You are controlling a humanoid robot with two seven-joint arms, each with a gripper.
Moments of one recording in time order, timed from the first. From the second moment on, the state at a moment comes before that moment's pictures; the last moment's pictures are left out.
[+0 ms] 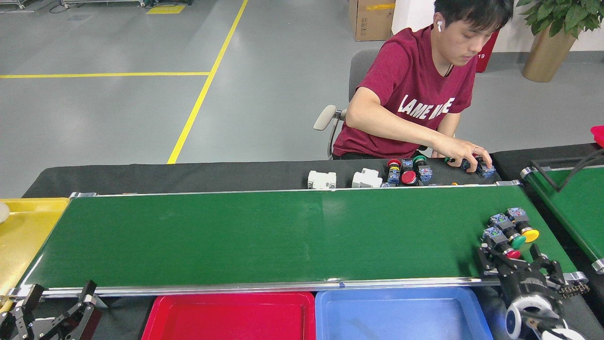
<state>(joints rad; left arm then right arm) 0.20 0.04 0.61 -1.73 -1.35 -0.52 -0.09 -0.25 -0.36 0.22 -1.19 0.98 0.33 0.03</state>
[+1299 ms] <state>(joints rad) 0.20 0.05 0.61 -1.73 -1.35 -0.52 -0.09 -0.20 -0.33 0.17 -1.53 0.98 -0.14 0.10</state>
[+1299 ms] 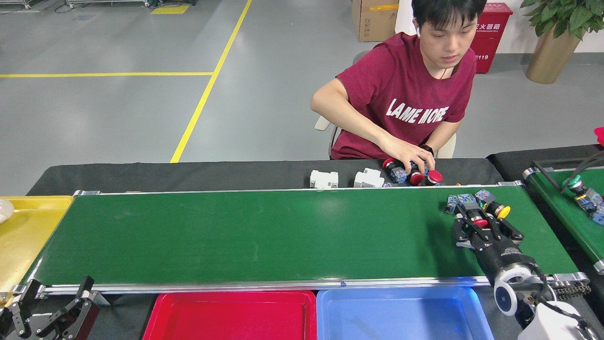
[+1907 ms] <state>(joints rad) 0.20 0.05 0.61 -1.73 -1.35 -0.52 -0.09 -0.24 -0.08 0.88 -1.53 1.16 -0.11 0.17</state>
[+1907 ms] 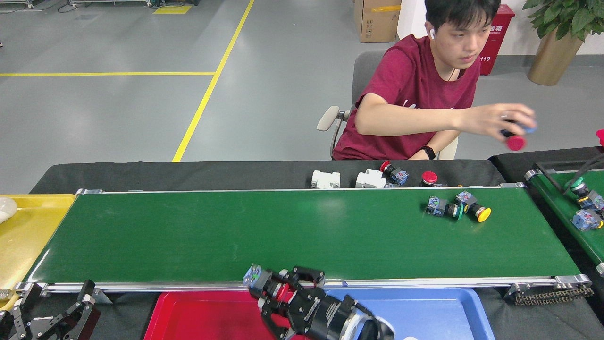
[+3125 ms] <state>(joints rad) 0.28 0.06 0.61 -1.74 -1.35 -0.54 -0.09 0.27 -0.30 0.09 -1.75 1.10 0.04 -0.15</state>
